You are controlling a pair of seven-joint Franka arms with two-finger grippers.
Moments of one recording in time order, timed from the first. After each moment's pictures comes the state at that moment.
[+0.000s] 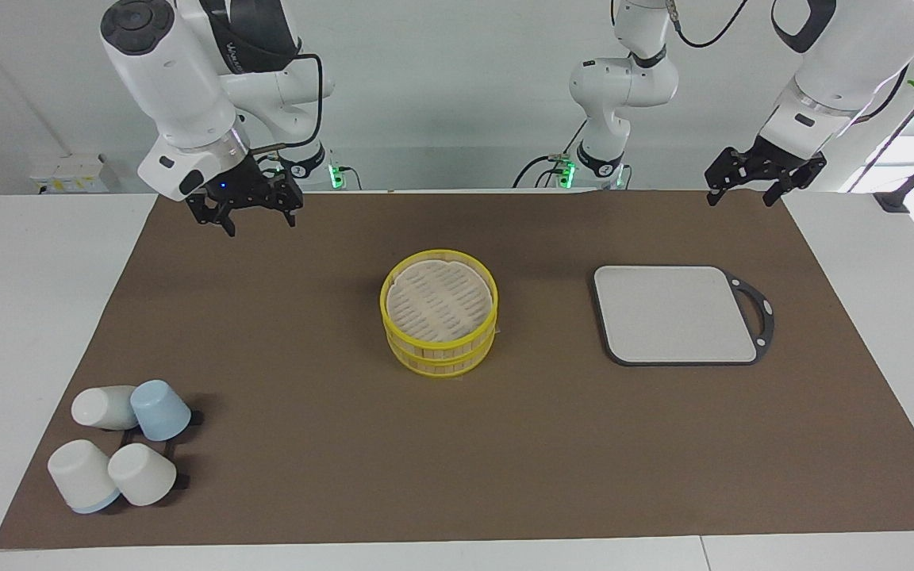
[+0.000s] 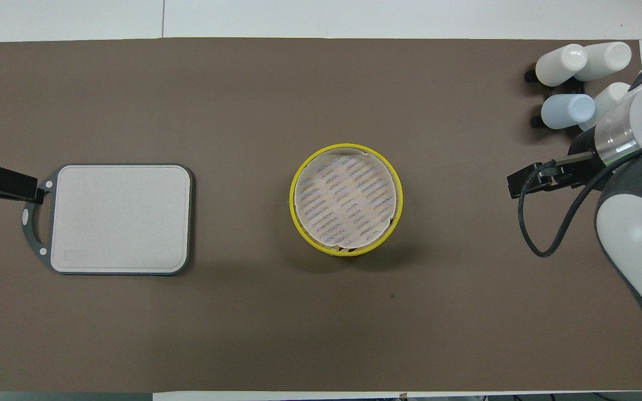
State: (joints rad) left arm -0.10 -0.06 0.07 -1.63 -0.01 1.50 0.06; right arm 0.21 0.01 -0.09 -1.65 0.05 1.56 -0.02
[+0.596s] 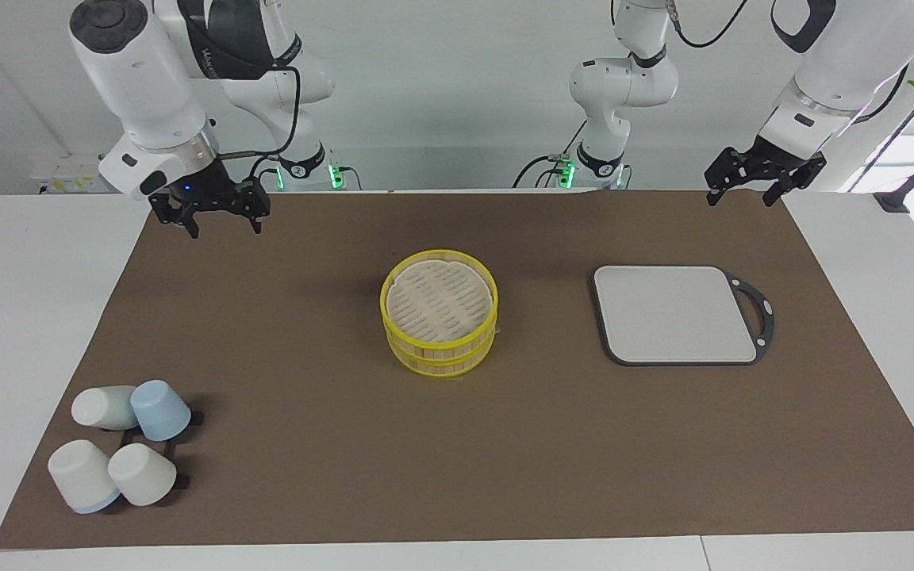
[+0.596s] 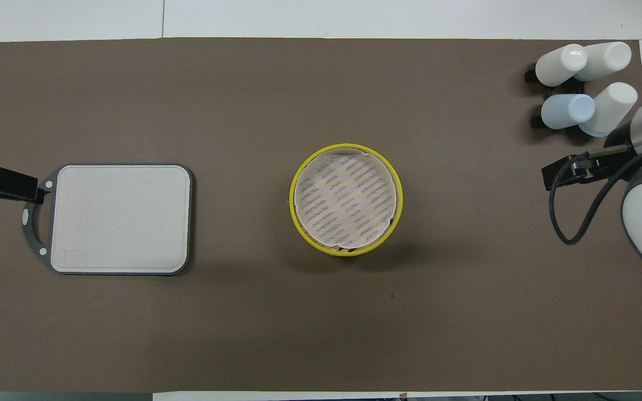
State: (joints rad) left arm -0.10 -0.06 0.07 -1.63 -0.01 1.50 0.06; right arm 0.15 0.01 -0.10 -1.65 -0.04 1.57 -0.04
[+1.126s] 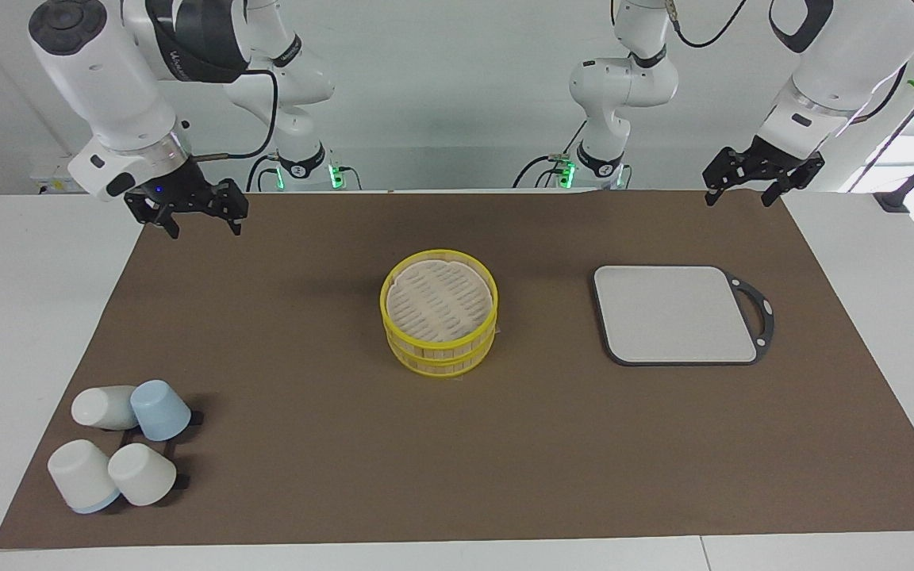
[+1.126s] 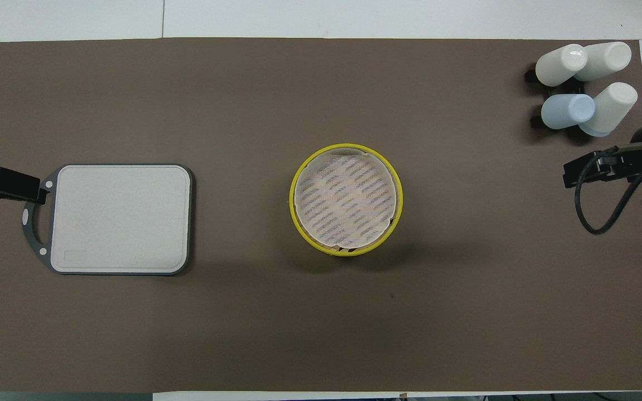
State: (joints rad) left arm -0.10 -0.06 0.07 -1.63 -0.01 1.50 0.06; right arm 0.08 0.01 -0.07 -1.65 -0.03 1.57 -0.04
